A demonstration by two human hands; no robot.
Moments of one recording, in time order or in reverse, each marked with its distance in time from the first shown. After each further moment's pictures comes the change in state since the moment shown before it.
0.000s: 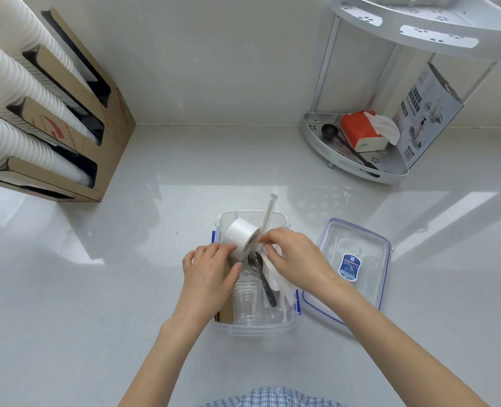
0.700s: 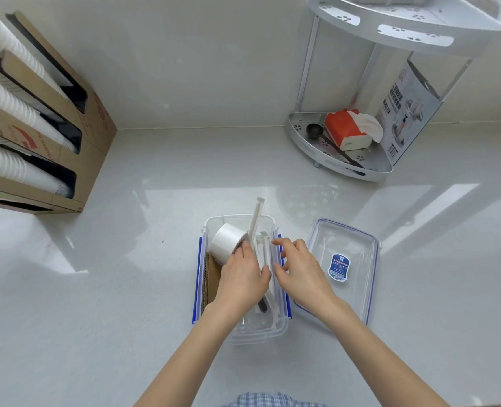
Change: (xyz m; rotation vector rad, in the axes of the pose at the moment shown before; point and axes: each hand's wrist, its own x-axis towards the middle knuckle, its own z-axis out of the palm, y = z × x) left_hand 0.030 0.048 0.038 -0.068 -0.304 -0.092; right_hand -0.019 0.019 0.012 0.109 0.011 0.313
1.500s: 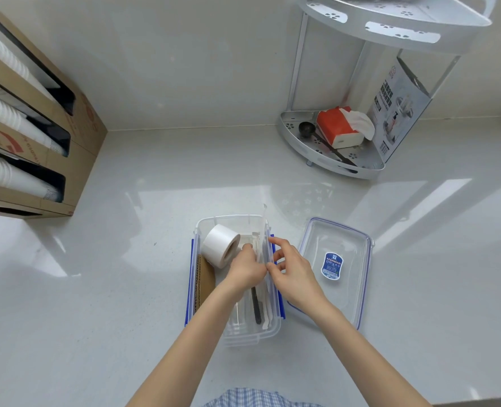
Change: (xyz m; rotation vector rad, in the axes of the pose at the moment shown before) left_hand 0.031 0.013 0.011 -0.403 -0.239 -0.274; right_hand 0.004 0.011 0.008 0.314 0.025 0.033
